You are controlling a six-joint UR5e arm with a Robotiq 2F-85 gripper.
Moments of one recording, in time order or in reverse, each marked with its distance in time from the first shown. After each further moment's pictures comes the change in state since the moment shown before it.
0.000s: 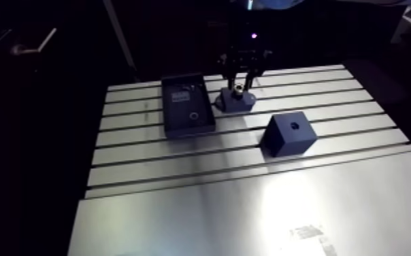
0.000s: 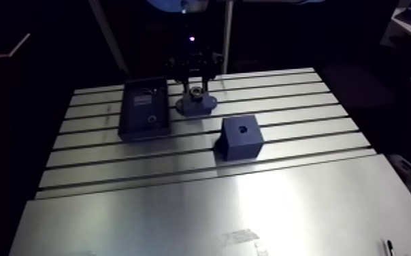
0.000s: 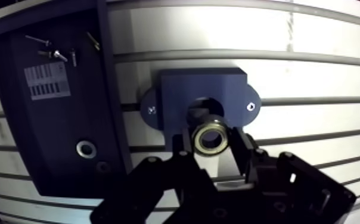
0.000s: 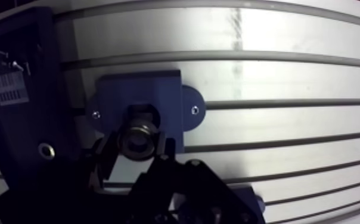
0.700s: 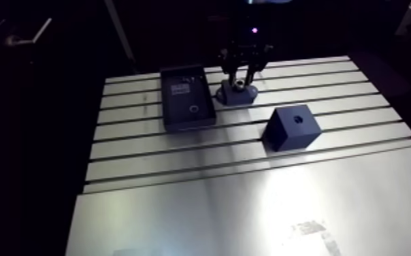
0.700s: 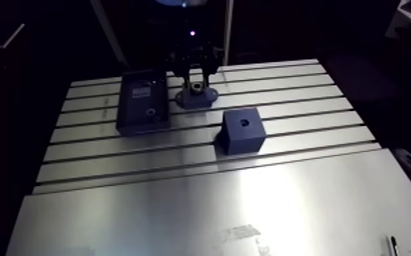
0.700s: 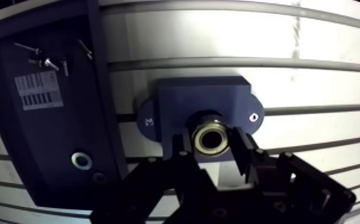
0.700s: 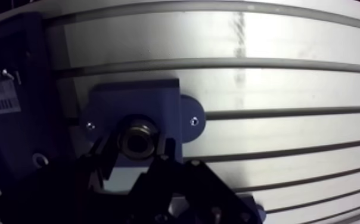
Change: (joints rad) arm 0.002 0.038 -0.018 -0.003 -0.006 0.002
